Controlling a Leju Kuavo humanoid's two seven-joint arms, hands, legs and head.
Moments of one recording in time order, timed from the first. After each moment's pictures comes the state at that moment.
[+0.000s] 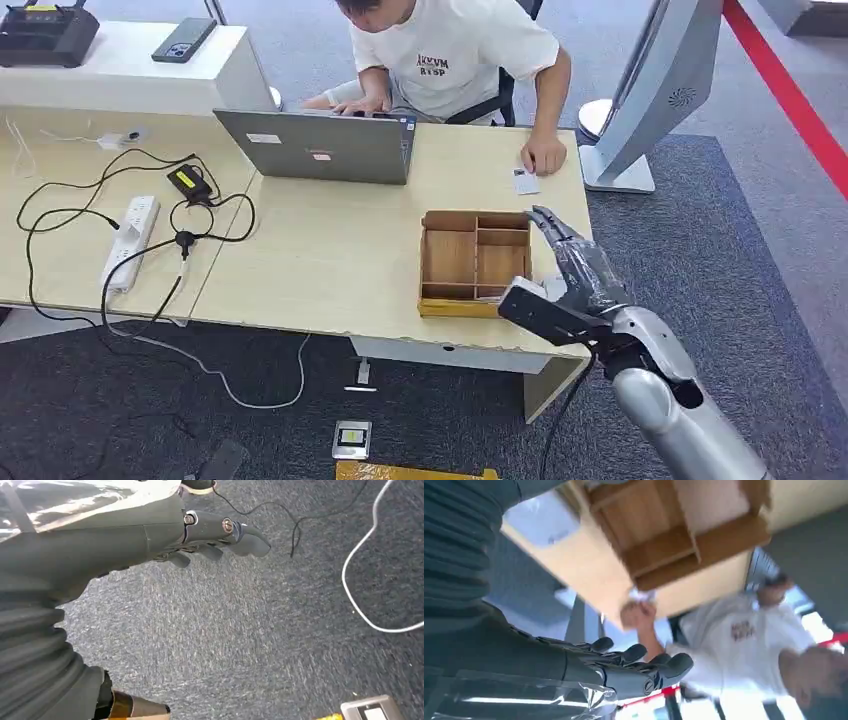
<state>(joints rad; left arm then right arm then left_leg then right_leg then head) -0.16 0.20 -0.83 -0.20 0.42 0.43 -0.22 -0.40 -0.38 0.59 -1.51 0.75 0.01 0.02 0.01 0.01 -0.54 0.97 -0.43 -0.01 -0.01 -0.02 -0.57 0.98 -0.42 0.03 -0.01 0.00</state>
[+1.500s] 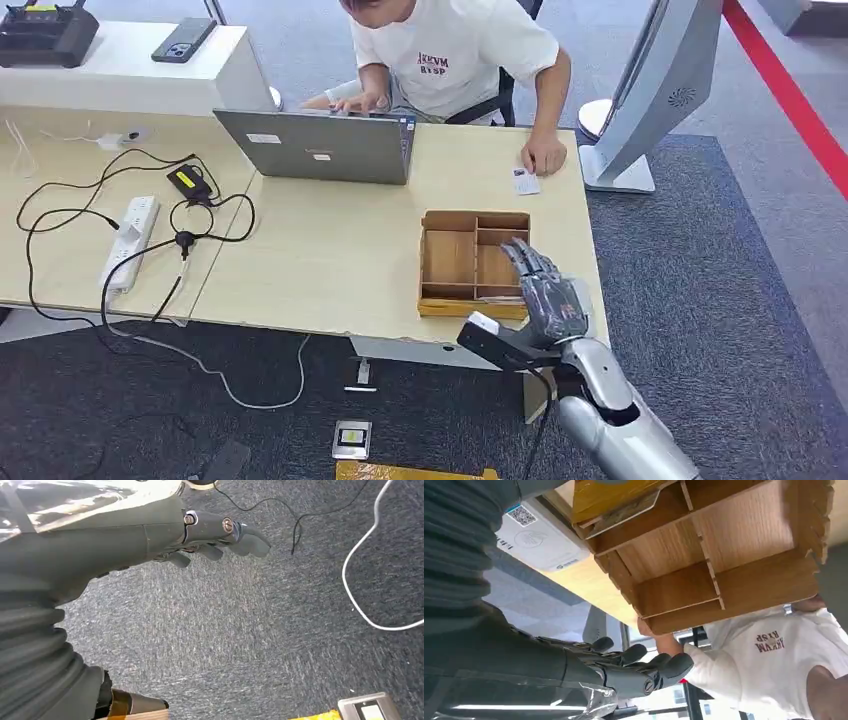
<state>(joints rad) -0.16 0.19 -0.83 -0.20 0.44 0.44 -0.22 -0.38 -0.26 0.71 -1.21 0.93 -0.22 0.02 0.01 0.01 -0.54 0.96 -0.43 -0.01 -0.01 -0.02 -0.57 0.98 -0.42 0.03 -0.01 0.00</state>
